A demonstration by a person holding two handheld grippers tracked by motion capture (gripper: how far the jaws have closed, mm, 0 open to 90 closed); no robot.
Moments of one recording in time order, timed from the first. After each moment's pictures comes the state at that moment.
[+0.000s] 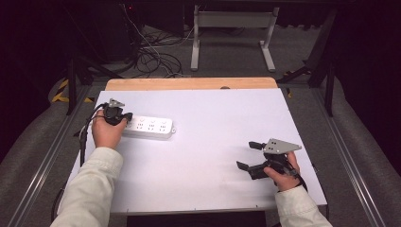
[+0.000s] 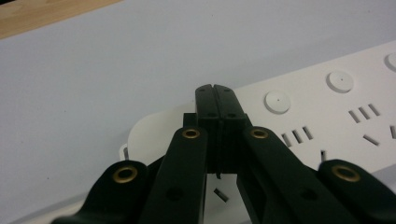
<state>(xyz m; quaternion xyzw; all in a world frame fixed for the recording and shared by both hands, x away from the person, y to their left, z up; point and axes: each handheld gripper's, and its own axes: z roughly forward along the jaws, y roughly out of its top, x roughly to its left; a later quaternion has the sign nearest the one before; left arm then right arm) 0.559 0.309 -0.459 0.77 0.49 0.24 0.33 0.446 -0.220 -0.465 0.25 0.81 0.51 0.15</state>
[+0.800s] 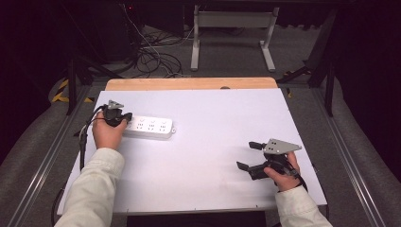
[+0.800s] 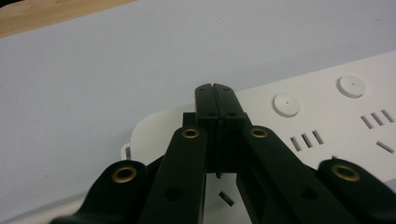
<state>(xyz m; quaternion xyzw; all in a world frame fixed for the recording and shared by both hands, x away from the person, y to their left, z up) 0.558 0.310 -0.466 0.76 0.50 0.25 0.34 0.445 -0.220 -0.465 0.25 0.81 0.51 0.15</state>
